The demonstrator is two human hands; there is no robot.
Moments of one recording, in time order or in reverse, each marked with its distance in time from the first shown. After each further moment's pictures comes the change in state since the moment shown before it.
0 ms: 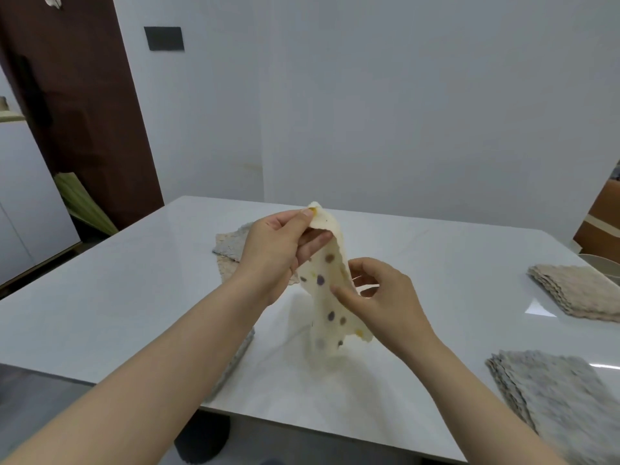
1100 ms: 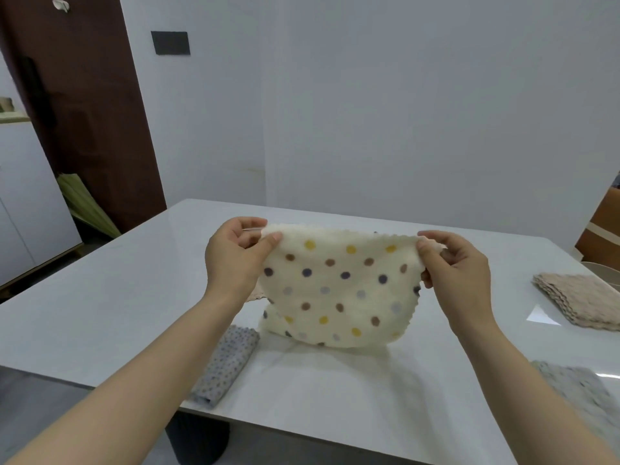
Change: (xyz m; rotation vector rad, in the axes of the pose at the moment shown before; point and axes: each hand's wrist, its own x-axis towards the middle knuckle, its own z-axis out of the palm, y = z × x) left_hand 0.011 -0.002 -0.060 0.569 0.339 0.288; right_hand 0.024 0.005 -0.052 0.252 0.386 0.076
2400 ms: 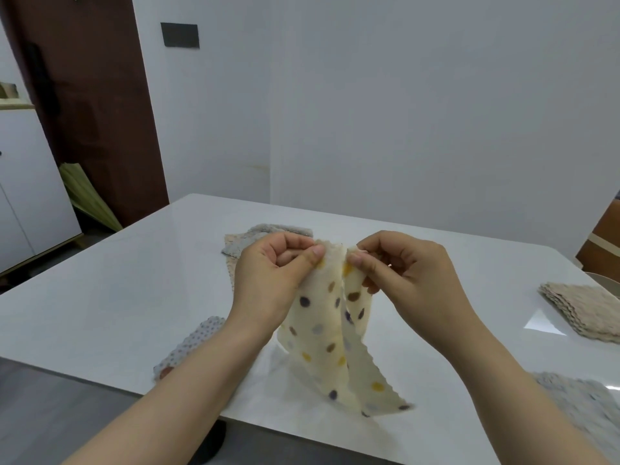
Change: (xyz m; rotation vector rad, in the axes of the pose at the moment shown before) left_hand -0.040 0.018 0.003 -0.214 -0.207 -0.027; right_hand -0.034 -0.057 0.039 -0.117 -0.474 -0.306
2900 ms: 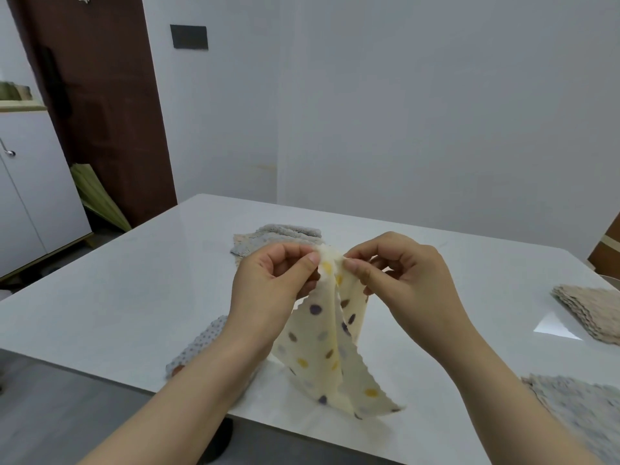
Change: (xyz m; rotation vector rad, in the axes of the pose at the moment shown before) left_hand -0.011 0.003 -0.014 -0.018 0.004 -0.062; right_hand -0.001 -0.007 0.019 0.042 0.035 0.050
